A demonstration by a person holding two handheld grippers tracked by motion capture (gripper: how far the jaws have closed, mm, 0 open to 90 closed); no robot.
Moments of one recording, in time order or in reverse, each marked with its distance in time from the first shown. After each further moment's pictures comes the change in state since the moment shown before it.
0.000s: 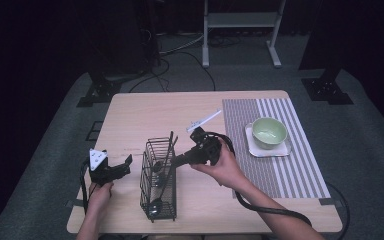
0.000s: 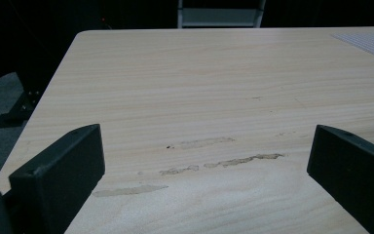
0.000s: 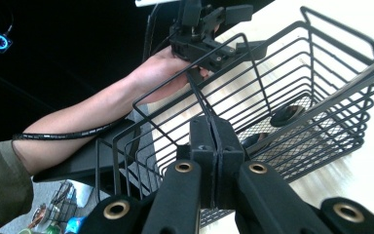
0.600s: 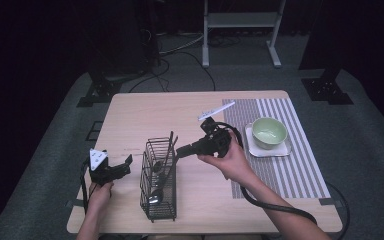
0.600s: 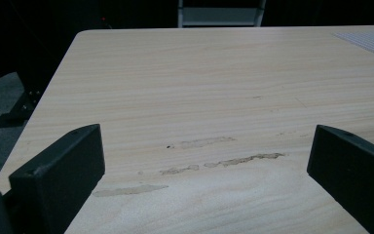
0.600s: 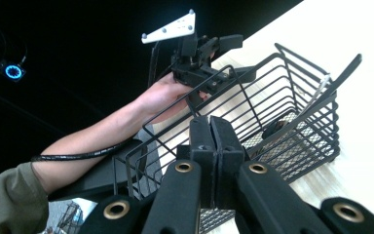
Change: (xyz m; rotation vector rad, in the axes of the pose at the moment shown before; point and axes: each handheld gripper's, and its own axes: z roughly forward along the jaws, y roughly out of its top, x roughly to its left) left arm 0.000 0.000 0.000 0.002 0.002 0.003; right arm -0.001 0.007 -0.031 -0.087 0.007 0.044
